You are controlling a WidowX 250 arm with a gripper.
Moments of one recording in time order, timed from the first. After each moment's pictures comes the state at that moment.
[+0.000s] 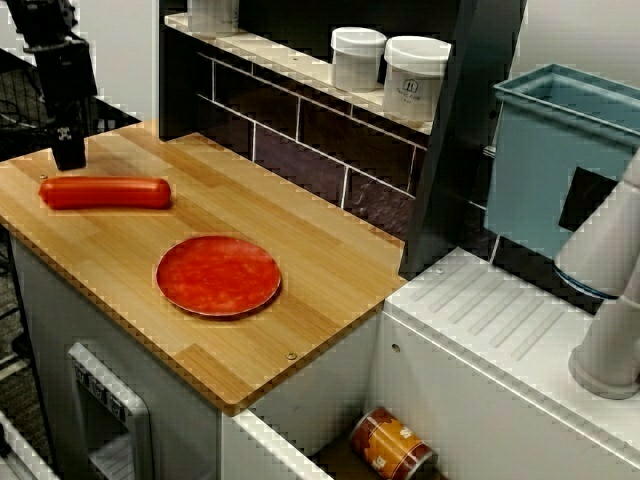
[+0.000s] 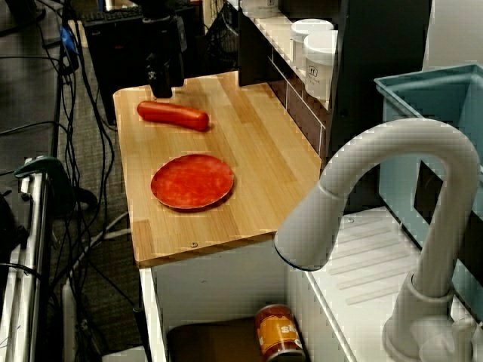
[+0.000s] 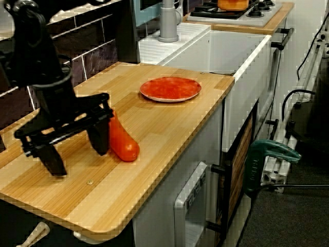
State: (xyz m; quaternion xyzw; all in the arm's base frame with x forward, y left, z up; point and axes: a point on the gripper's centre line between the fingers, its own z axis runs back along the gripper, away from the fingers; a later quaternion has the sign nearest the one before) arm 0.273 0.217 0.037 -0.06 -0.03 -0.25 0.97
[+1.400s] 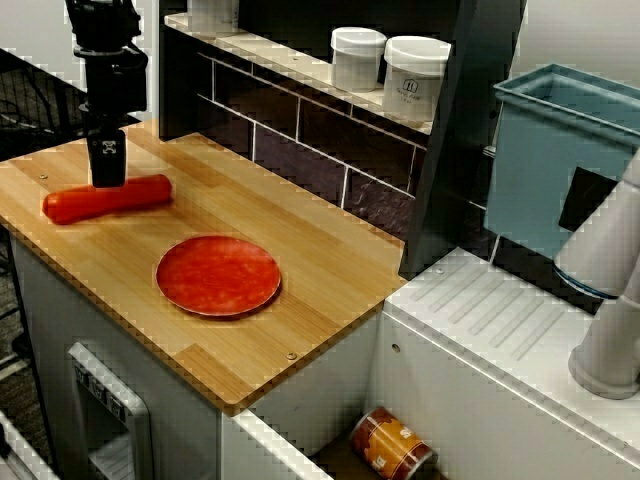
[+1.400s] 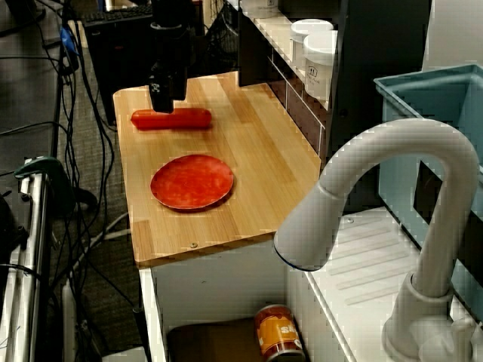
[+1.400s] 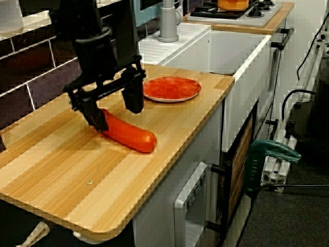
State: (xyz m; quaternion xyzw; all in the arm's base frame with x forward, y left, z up) arm 0.267 0.148 0.053 -0.07 0.04 -0.23 0.97
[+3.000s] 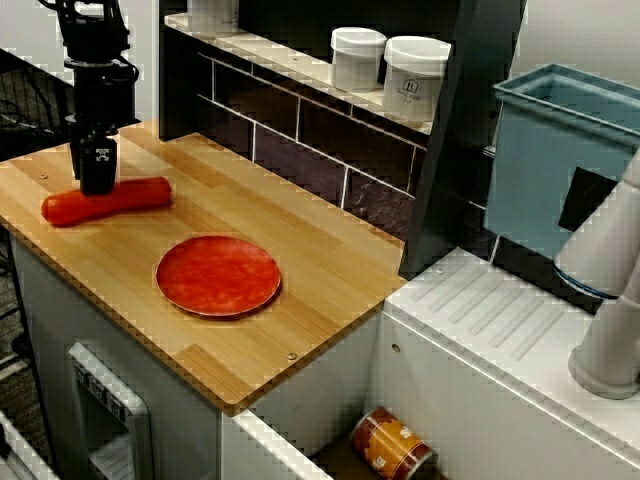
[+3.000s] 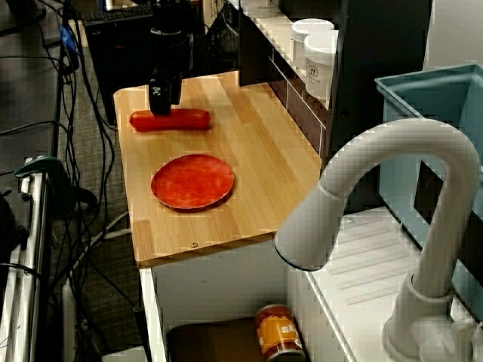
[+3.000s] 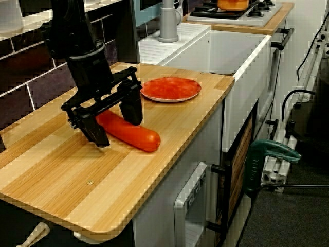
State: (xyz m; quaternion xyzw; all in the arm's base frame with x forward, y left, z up) arm 0.263 0.158 0.040 -0.07 0.06 -0.19 0.98
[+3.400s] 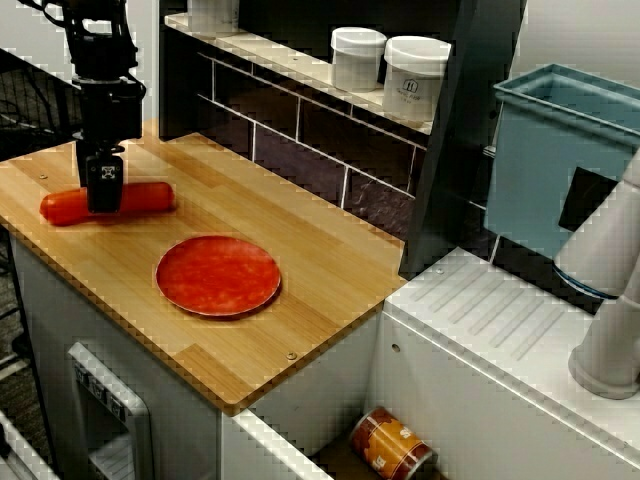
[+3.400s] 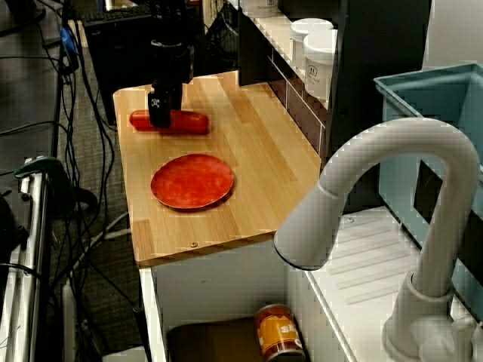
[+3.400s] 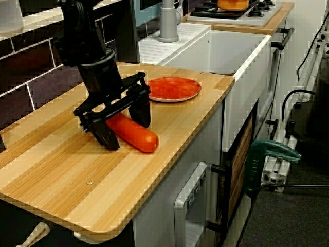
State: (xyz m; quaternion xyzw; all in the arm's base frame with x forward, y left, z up) arm 0.259 0.144 0.030 -0.08 0.06 -0.20 0.97
